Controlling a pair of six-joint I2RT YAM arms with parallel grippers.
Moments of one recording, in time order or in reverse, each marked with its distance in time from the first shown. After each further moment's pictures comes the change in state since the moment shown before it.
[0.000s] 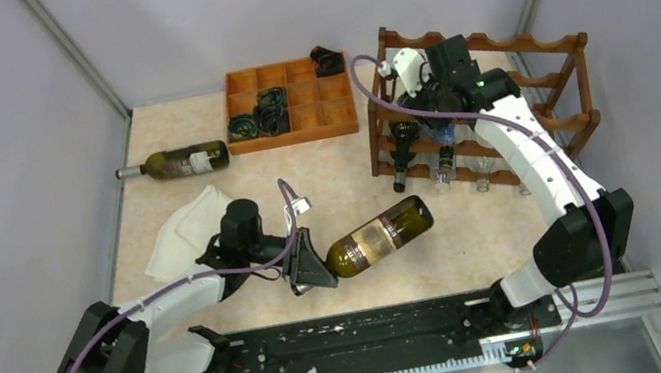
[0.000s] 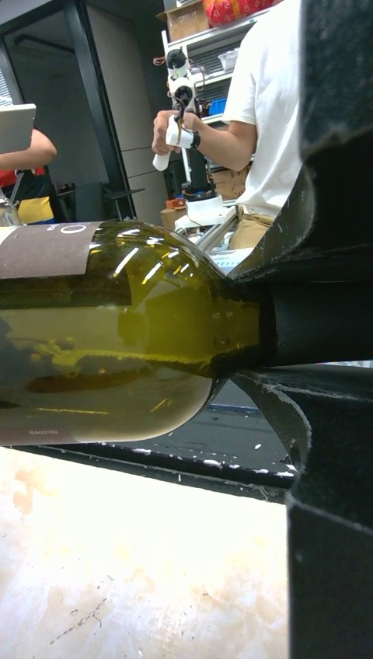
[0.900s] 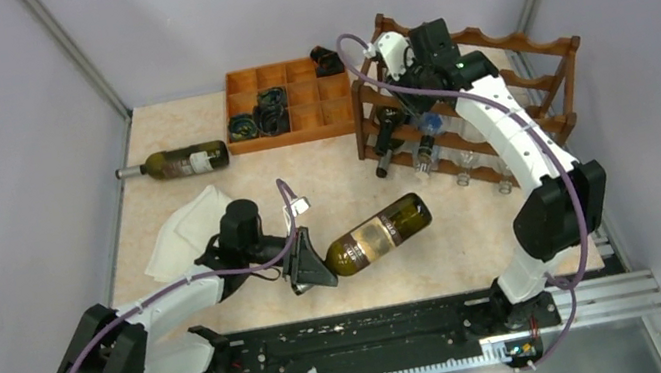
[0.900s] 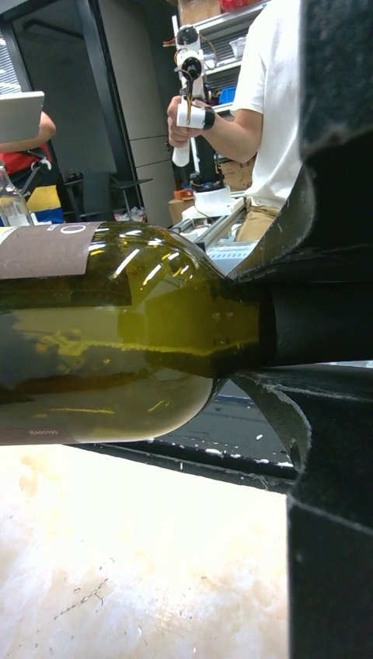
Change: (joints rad) left arm 0.001 -0.014 0.000 -0.033 -0.031 0.024; right arm 0.014 0.176 0.165 0.033 -0.010 0.029
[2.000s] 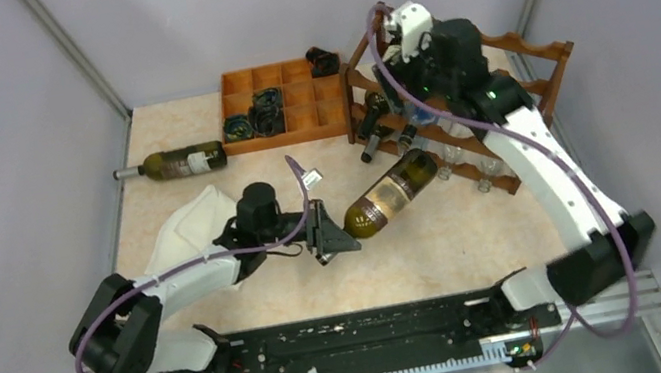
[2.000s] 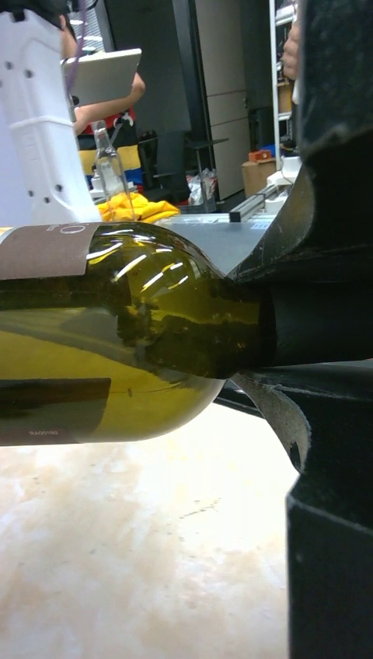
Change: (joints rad) left arm -0.061 0.138 0.121 0.130 -0.262 -0.101; right arm 0.072 -0.169 -0.077 0.265 0.082 0.254
